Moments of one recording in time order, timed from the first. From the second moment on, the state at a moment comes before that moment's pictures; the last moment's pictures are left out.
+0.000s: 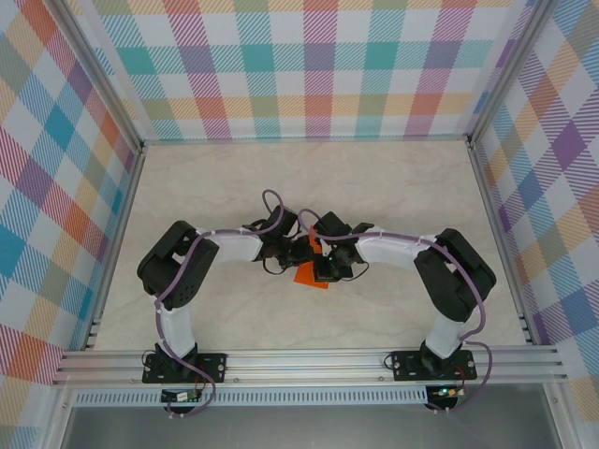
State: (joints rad) left arm -0.65 1.89 1.00 -0.08 0.40 -0.84; right arm 0.76 1.75 1.01 -0.54 -0.29 0.63
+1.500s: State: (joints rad) left arm -0.66 1.88 1.00 -0.09 0.37 -0.84; right arm 0.76 1.74 0.98 -0.56 -0.25 0.57
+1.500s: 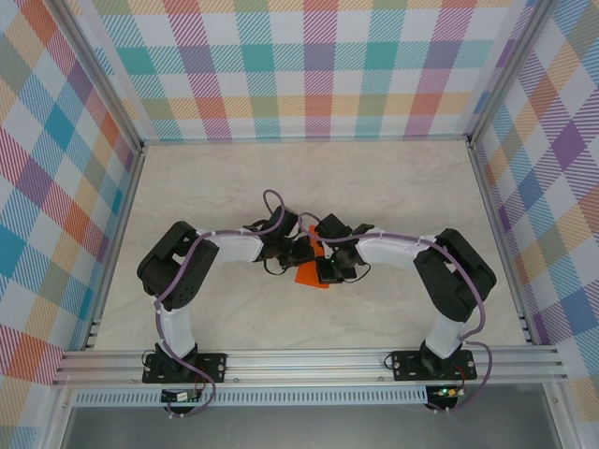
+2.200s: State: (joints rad) left arm -0.66 1.88 1.00 -0.09 0.37 -0.84; right arm 0.76 1.70 0.92 -0.53 -0.25 0.58
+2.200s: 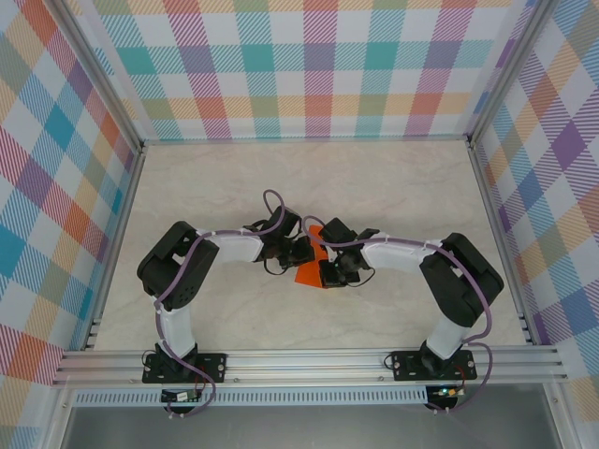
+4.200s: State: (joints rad) left arm -0.66 1.83 0.96 -0.07 0.44 -0.82; right arm 0.71 1.64 0.82 -0.39 -0.31 0.72
